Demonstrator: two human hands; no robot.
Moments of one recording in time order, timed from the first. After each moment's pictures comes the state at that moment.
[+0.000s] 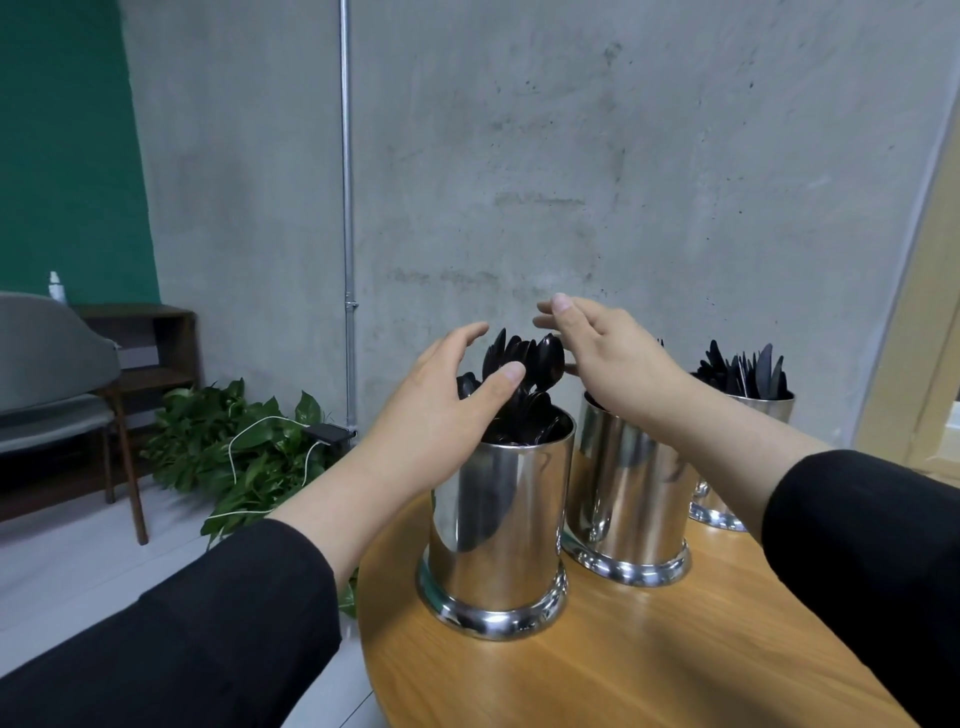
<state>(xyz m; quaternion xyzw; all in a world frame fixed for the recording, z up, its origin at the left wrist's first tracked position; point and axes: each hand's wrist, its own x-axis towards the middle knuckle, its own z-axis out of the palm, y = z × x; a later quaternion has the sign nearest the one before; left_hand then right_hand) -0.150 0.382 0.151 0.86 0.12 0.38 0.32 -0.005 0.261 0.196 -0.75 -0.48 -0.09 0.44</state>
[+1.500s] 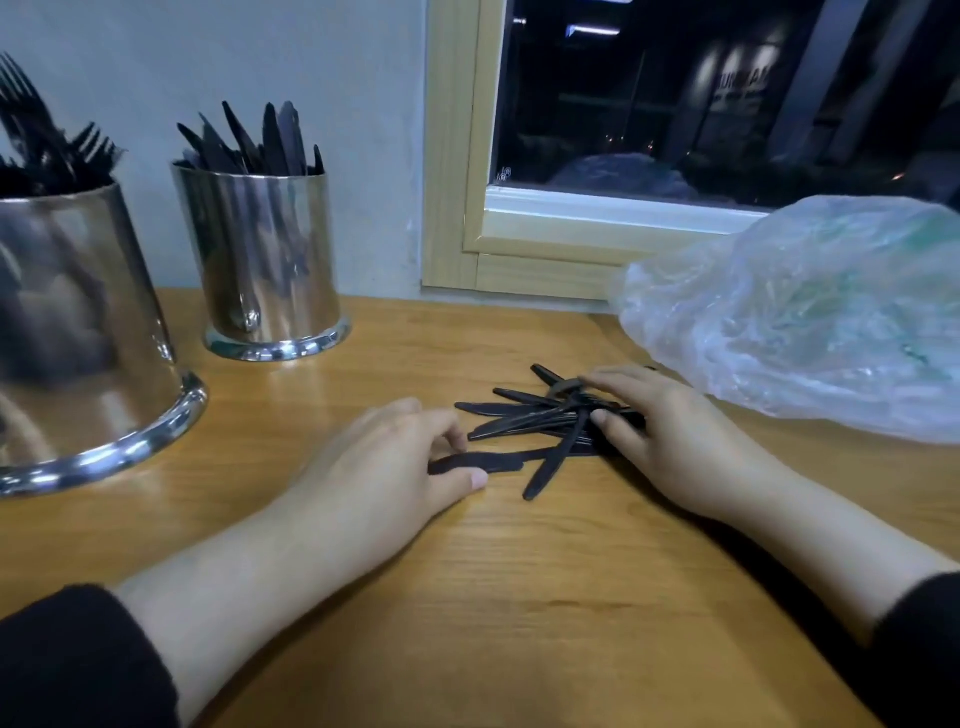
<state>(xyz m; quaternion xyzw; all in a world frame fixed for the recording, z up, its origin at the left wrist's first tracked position) 0.033 0.096 0.016 0.97 -0.10 0.07 0.21 0.095 -0.173 0.017 -0.95 -0.24 -0.14 0.17</state>
